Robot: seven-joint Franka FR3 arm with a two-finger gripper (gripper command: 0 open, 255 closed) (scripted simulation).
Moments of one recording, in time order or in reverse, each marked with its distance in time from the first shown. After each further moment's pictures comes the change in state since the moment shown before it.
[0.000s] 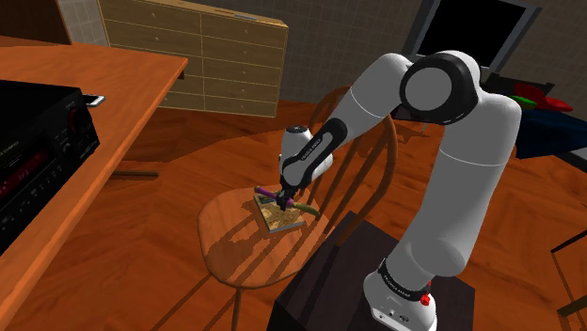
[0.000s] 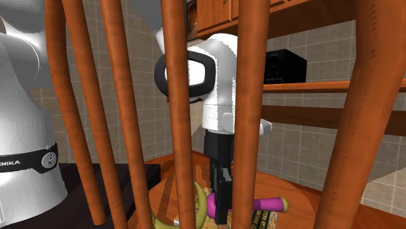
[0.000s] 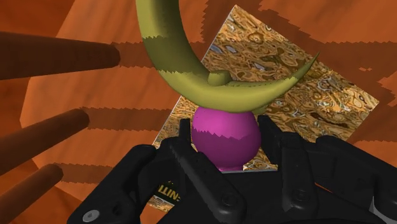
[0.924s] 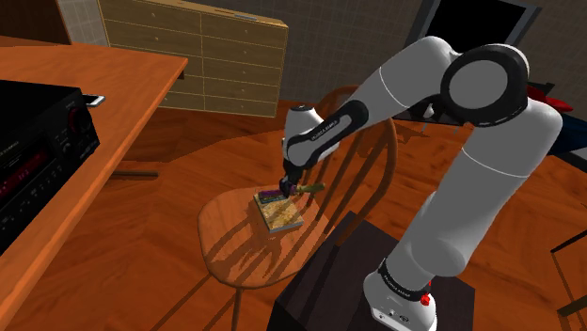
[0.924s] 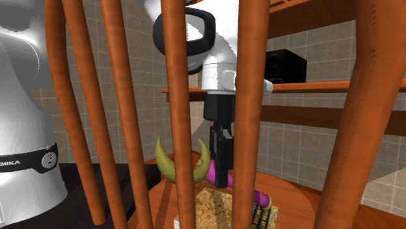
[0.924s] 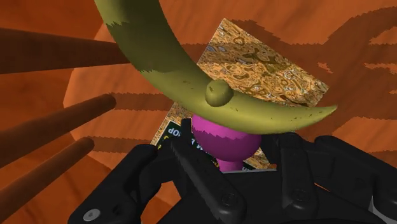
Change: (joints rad) arm 0.005 -0.193 -0.006 -0.003 -0.015 -0.190 0.003
